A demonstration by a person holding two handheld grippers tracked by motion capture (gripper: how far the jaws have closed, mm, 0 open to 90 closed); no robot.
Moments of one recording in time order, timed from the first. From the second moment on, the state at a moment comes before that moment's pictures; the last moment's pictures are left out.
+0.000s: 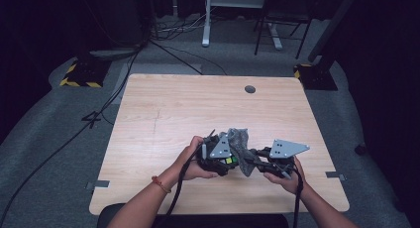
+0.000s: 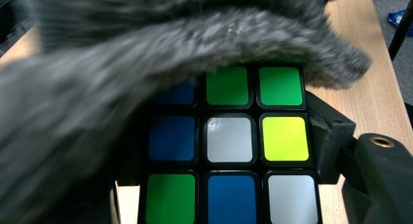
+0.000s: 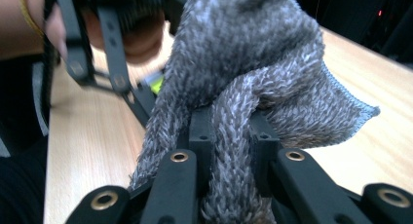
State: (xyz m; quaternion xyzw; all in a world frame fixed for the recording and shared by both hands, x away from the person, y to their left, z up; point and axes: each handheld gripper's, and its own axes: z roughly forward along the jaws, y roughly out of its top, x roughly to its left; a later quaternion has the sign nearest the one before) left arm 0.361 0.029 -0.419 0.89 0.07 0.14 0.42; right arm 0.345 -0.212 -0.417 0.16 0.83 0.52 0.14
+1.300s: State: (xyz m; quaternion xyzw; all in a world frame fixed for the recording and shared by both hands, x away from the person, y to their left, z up) left arm 0.351 0.029 -0.408 0.89 0.06 0.16 0.43; right arm 0.365 -0.216 -0.441 0.20 0.85 0.48 0.11
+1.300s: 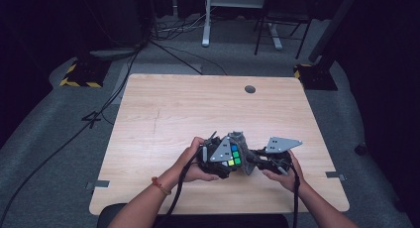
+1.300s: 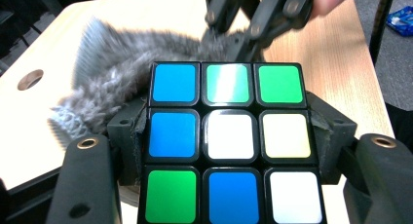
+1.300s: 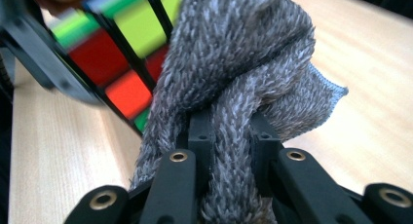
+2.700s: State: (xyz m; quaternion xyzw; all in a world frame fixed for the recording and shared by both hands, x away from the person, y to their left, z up) left arm 0.360 0.034 -0.421 0.90 0.07 0.14 0.41; right arm 0.361 -0.223 -0.435 0.18 0.81 0.55 0.05
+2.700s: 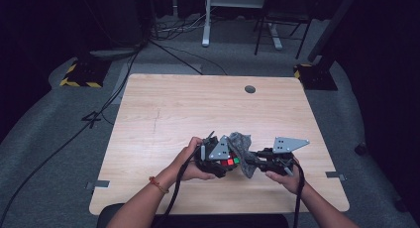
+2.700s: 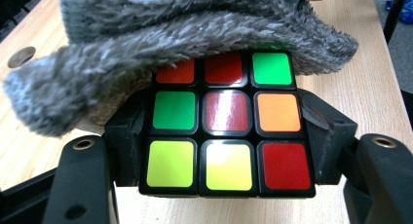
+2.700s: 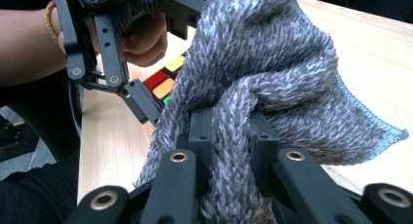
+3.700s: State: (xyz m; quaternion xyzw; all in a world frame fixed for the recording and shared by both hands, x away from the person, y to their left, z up) left arm 0.355 0.025 -0.419 0.89 0.06 0.11 0.43; right arm 0.358 -0.223 -0.430 0.19 0.82 0.52 0.12
